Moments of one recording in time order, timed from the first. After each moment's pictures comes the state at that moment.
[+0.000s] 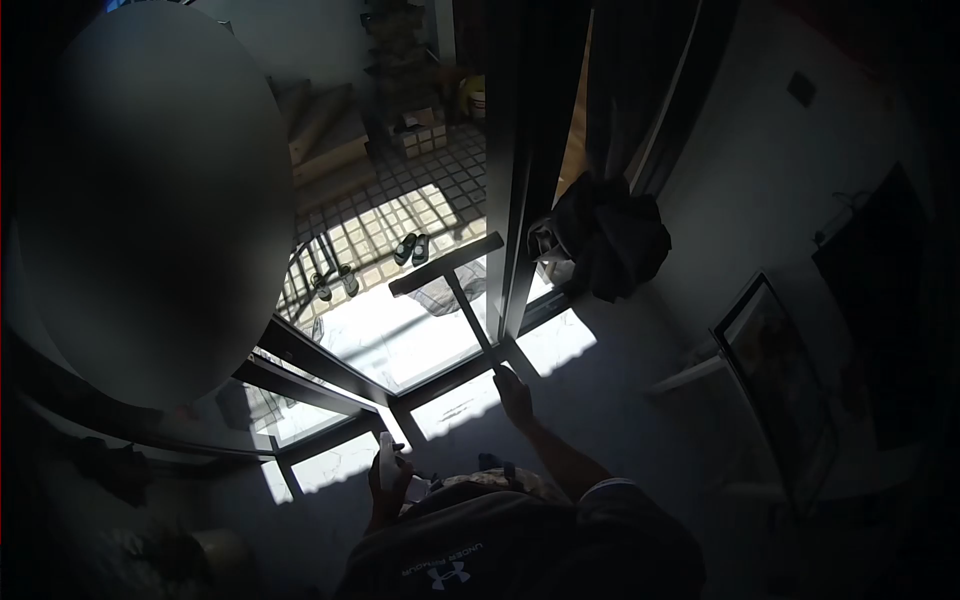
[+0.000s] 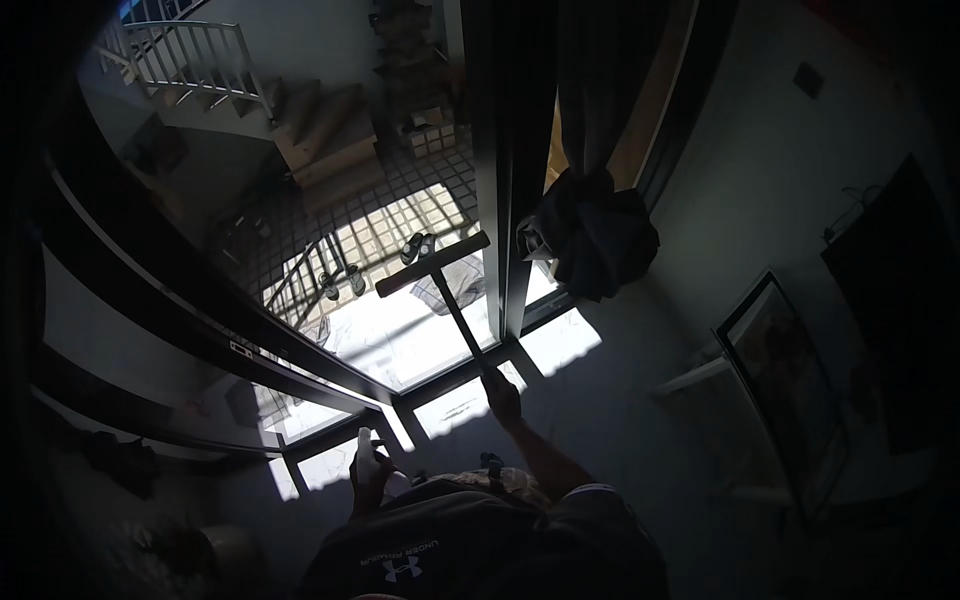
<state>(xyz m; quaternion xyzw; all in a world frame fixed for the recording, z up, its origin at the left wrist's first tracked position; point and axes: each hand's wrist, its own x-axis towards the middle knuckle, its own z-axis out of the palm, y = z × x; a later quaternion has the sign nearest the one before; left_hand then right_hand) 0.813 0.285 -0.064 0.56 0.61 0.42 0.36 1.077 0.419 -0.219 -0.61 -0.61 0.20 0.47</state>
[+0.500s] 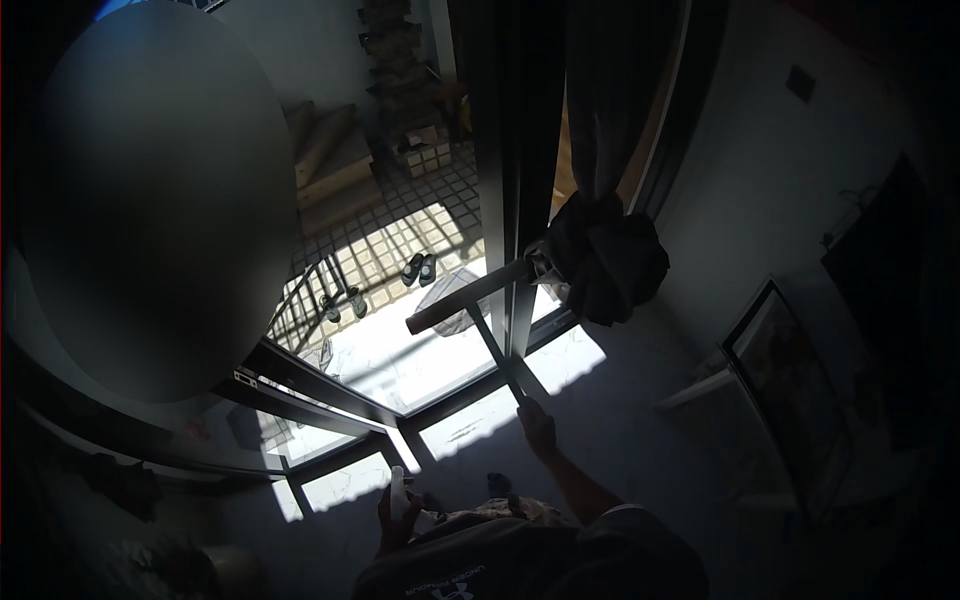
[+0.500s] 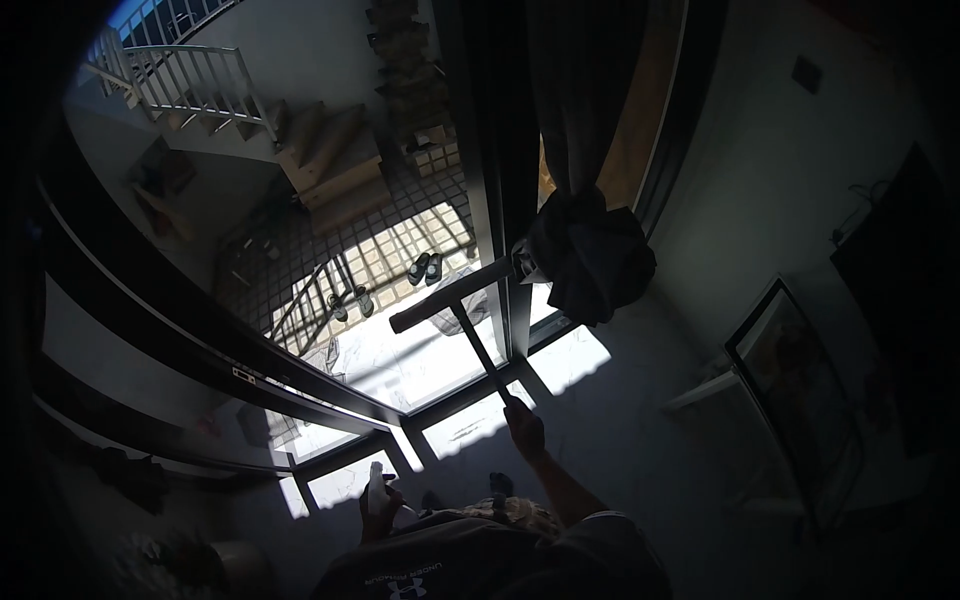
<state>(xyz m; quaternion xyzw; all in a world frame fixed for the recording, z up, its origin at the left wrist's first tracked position) 0.827 0.270 -0.065 0.52 0.62 0.40 0.42 1.121 0.392 -0.206 -0.61 -0.59 0.20 0.49</state>
